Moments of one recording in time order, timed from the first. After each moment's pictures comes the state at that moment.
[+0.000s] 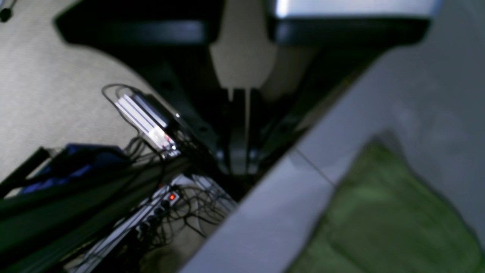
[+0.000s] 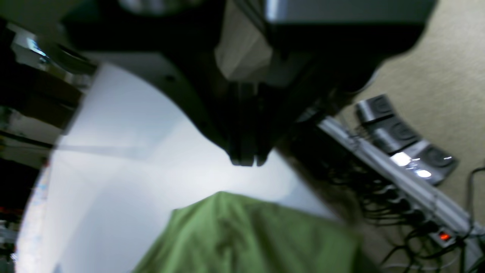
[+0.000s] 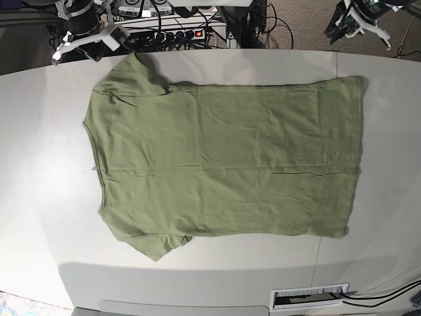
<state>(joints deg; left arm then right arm) 64.1 -24.2 -22.7 124.4 -3.4 -40.5 9.5 -60.6 36.9 2.7 131.8 -28.6 8.6 -37.8</state>
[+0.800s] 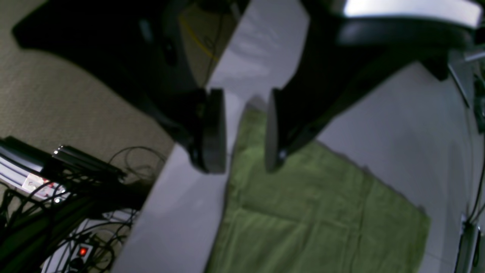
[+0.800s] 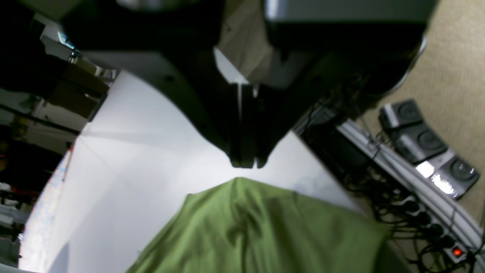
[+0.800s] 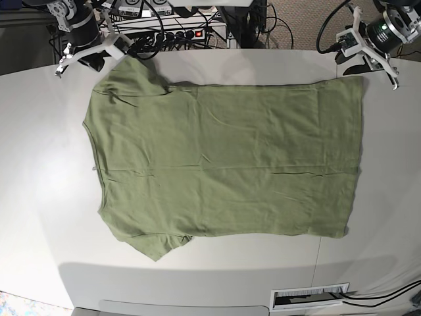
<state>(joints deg) 56.4 -35.5 -22.7 127.1 12.7 -39.7 5.9 -55.2 36.8 2.7 131.9 -29.2 17.5 -39.0</state>
